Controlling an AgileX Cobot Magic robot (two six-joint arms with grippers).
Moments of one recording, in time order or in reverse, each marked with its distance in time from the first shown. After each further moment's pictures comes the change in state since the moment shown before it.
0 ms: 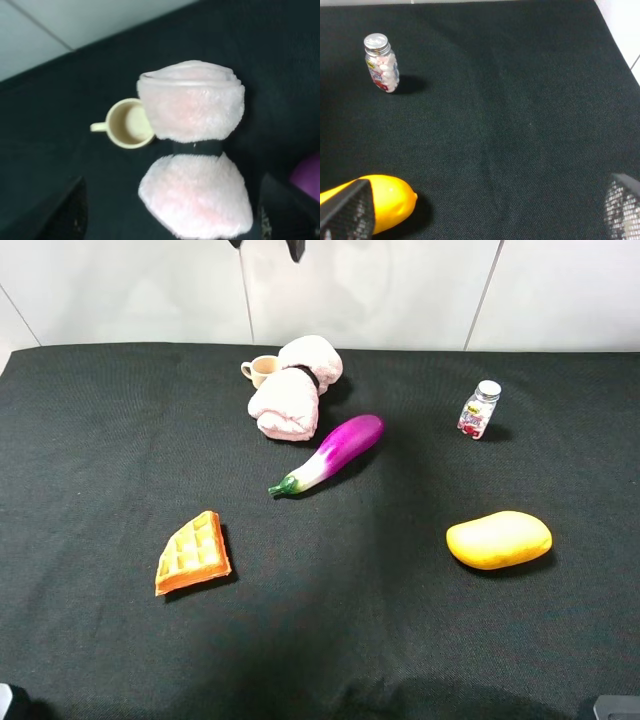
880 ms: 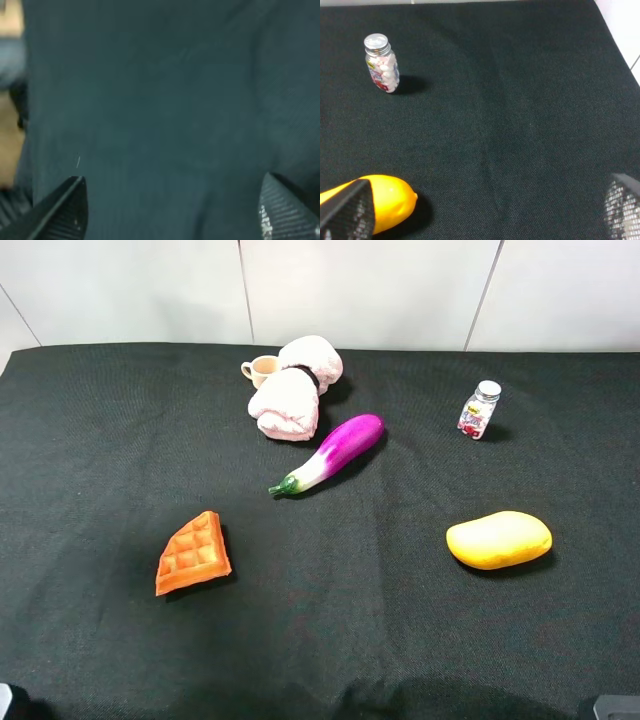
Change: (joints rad) left arm 0.475 -0.916 1.057 0.039 -0.011 0.028; right arm 0.000 0.000 0.000 0.000 0.000 0.000
